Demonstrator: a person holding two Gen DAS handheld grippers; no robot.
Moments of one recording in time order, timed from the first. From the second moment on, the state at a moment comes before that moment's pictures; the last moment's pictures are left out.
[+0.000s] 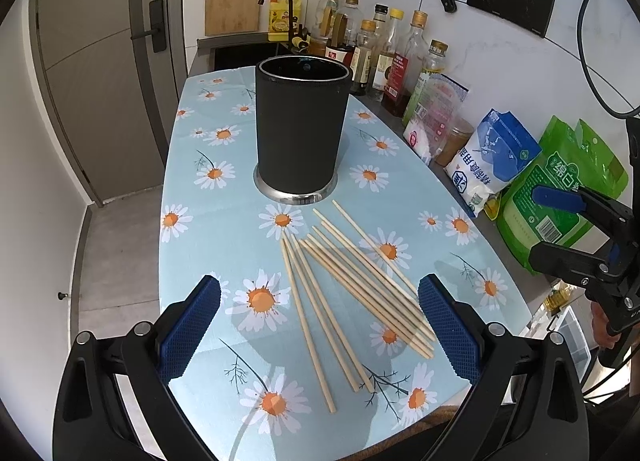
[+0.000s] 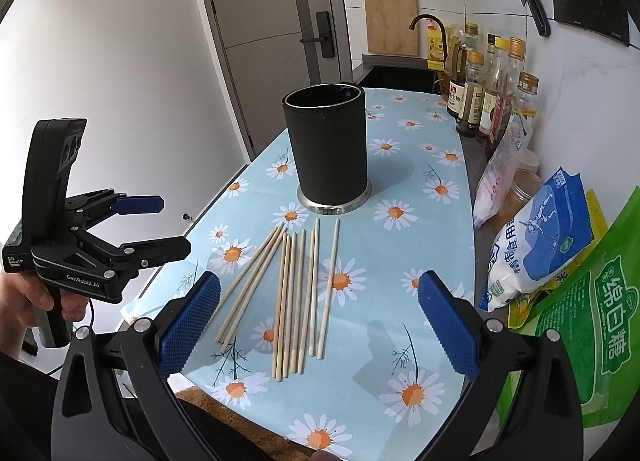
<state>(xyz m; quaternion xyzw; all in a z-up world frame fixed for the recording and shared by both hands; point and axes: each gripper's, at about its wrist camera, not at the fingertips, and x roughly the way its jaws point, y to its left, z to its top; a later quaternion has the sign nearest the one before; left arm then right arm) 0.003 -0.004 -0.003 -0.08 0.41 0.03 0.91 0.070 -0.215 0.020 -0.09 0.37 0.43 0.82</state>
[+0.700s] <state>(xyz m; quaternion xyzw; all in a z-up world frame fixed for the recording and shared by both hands) 0.004 0.004 -0.002 -0.09 0.42 0.04 0.90 0.072 -0.212 0.021 -0.10 0.37 0.43 0.82</state>
